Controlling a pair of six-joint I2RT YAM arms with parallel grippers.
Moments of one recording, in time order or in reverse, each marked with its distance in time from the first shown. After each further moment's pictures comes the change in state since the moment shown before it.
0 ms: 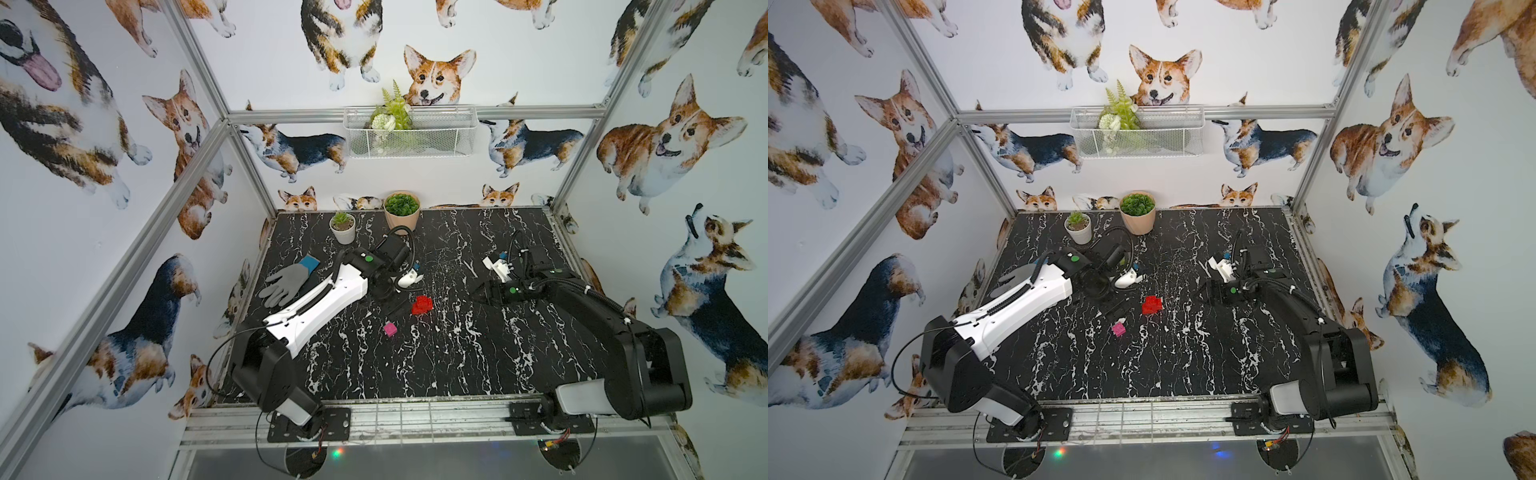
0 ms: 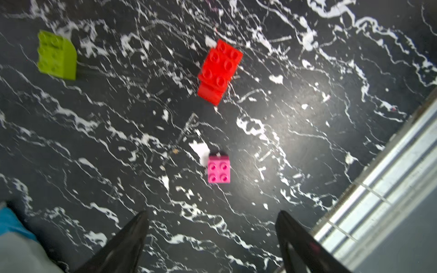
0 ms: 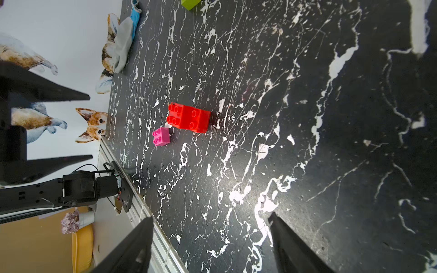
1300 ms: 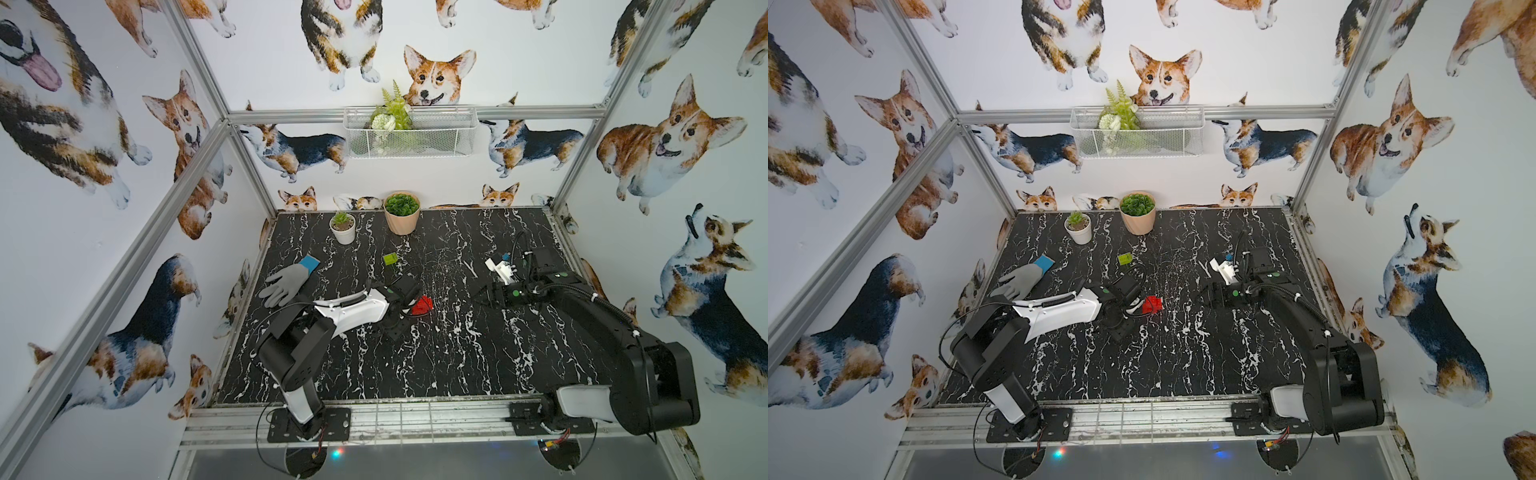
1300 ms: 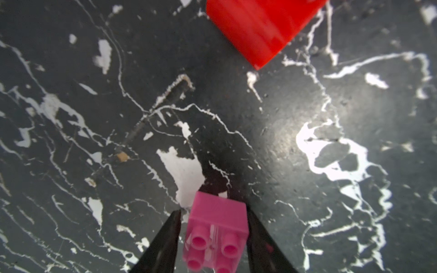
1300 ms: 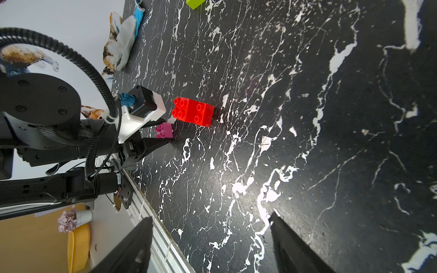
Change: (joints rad) left arm -0.083 0.195 -0.309 0.367 -0.166 -0.286; right arm 0.000 -0.068 -0.019 -0.032 0.012 -0.003
